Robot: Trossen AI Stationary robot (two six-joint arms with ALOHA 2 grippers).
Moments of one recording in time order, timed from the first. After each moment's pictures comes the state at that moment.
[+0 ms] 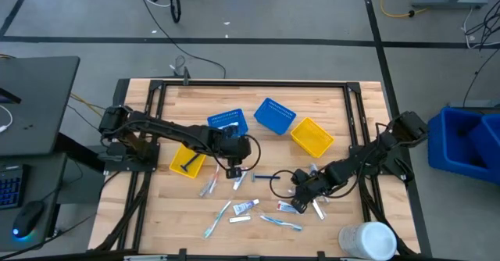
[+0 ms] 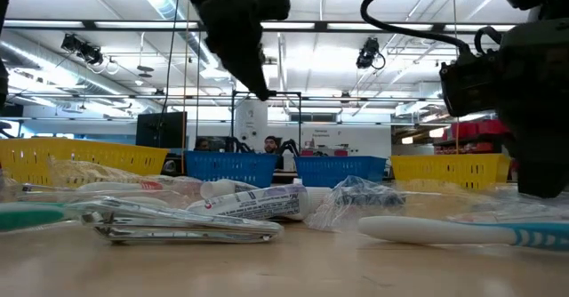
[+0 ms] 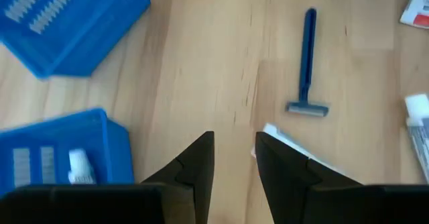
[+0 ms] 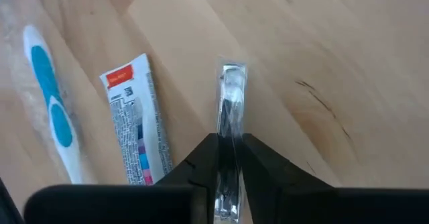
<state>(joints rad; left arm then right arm) -0.13 1.68 1.28 -0.65 -0.25 -0.16 0.51 1.60 0.71 -0.25 0.05 1.17</state>
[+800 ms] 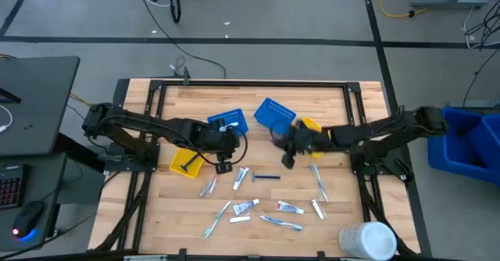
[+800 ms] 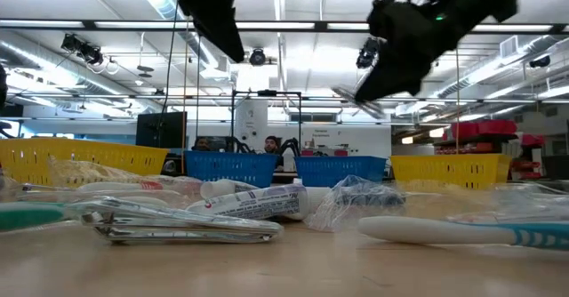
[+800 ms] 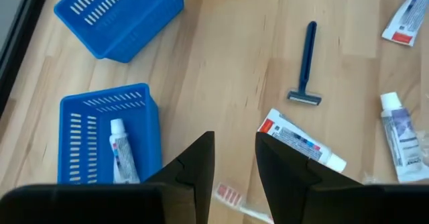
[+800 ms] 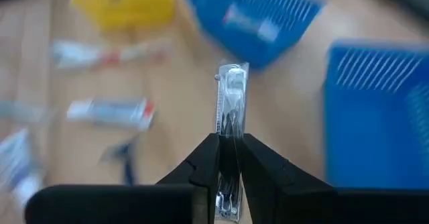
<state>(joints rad) -0.14 1.52 1.29 -0.77 -0.30 -0.22 0.05 1.32 0.73 -0.08 0.28 0.32</state>
